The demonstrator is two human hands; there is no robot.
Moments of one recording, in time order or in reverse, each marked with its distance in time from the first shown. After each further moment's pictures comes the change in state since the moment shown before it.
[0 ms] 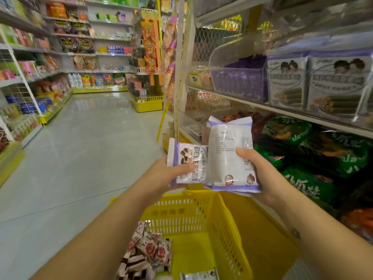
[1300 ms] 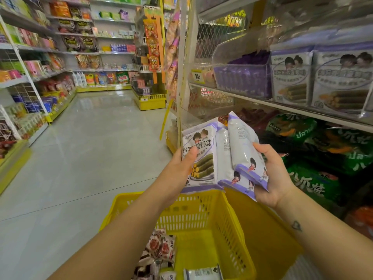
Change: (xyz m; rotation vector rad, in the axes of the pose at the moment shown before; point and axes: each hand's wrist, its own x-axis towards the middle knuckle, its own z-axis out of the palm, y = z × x) left_hand 0.001 -0.007 0.028 -0.039 0.012 0.150; right_hand 0.007 0.011 -0.013 0.355 -0.015 0.094
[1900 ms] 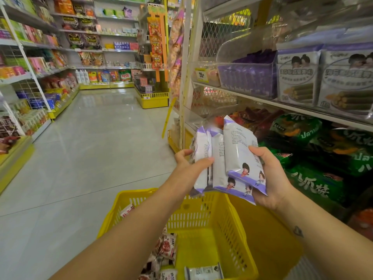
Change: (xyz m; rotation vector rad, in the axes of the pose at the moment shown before) left_hand 0.001 -0.003 0.008 -0.095 0.073 -0.153; right_hand -0.001 0.009 0.010 -0.017 0.034 0.044
